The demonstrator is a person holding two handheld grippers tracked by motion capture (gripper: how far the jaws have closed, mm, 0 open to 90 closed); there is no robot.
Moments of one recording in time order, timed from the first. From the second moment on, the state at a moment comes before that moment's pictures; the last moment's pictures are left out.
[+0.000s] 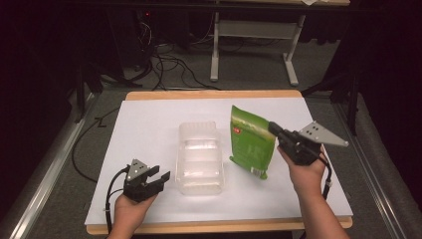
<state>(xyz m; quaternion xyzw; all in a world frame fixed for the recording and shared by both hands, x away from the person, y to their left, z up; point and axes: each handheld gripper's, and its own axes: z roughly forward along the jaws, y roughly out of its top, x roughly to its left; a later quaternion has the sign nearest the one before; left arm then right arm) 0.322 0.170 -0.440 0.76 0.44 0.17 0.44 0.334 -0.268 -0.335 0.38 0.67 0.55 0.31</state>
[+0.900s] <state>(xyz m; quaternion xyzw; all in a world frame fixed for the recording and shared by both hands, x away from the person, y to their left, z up) 0.321 0.163 -0.441 0.77 0.43 0.16 0.44 0.287 -0.228 -0.360 0.30 0.71 0.58 0.25</state>
